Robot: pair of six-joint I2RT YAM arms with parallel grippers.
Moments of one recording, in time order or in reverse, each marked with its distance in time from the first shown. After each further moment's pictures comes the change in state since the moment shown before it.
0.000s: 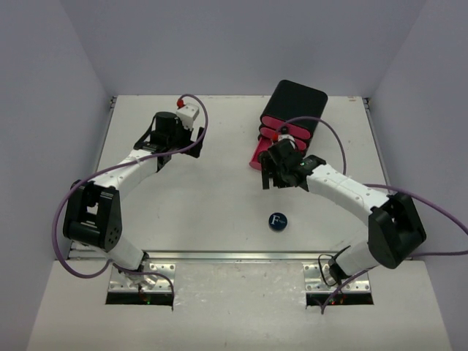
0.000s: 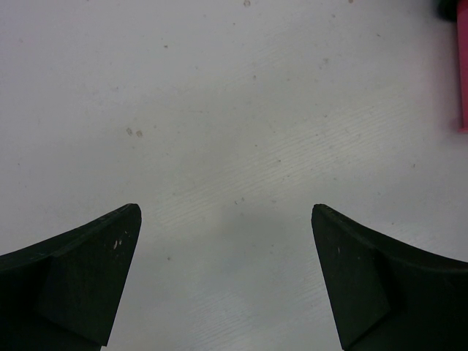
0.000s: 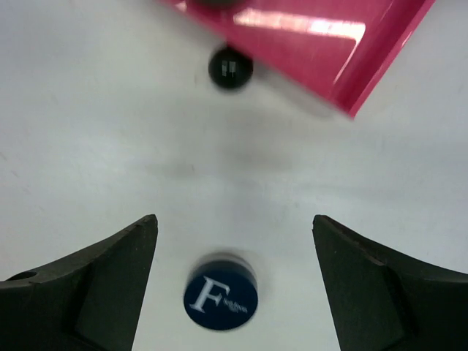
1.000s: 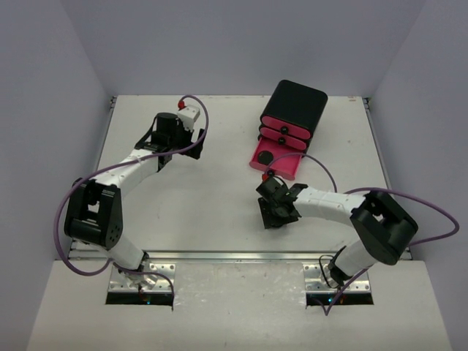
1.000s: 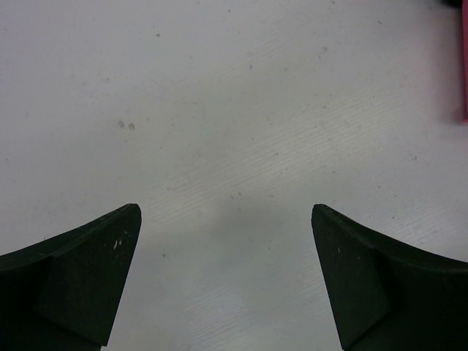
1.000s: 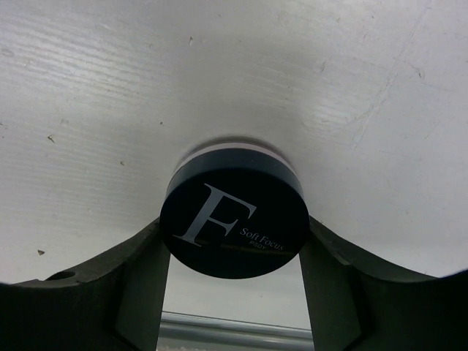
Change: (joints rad) left arm 0.000 0.015 0.000 -0.009 0.007 0.000; right arm 0.201 0.051 -0.293 0.013 -0.092 0.133
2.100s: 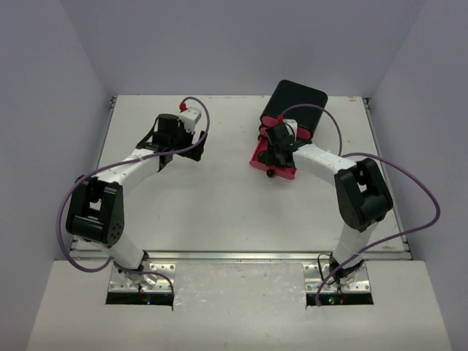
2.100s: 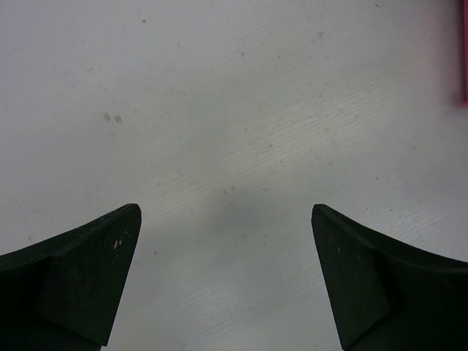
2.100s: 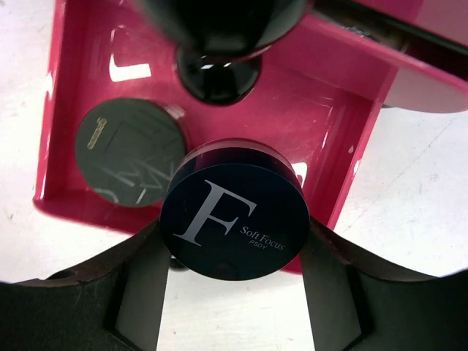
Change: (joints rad) left arm 0.000 0.023 0.000 -0.012 0.017 0.001; right arm -0.330 0.290 0.466 0.140 0.222 -0.086
